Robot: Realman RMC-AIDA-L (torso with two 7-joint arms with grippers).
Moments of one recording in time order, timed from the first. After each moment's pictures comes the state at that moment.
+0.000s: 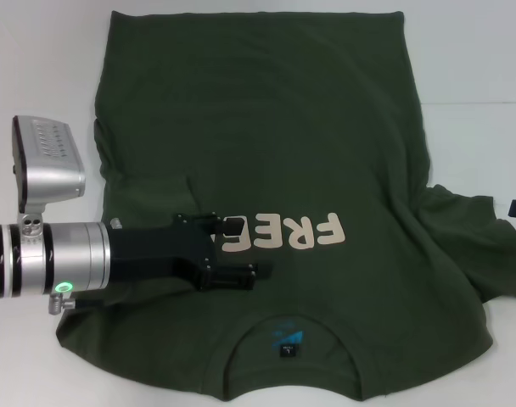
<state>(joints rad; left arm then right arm) -0.56 -2.16 0.81 0.70 2.01 1.43 -1.45 0.48 1.89 -0.57 -0.64 -2.18 -1.31 2.31</state>
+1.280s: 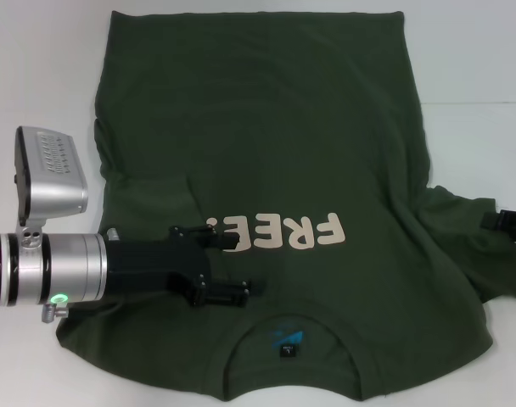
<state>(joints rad) -0.55 -2.16 0.81 0.71 2.06 1.43 -1.41 0.48 1.97 -0.52 -0.58 -2.15 -1.22 2.22</state>
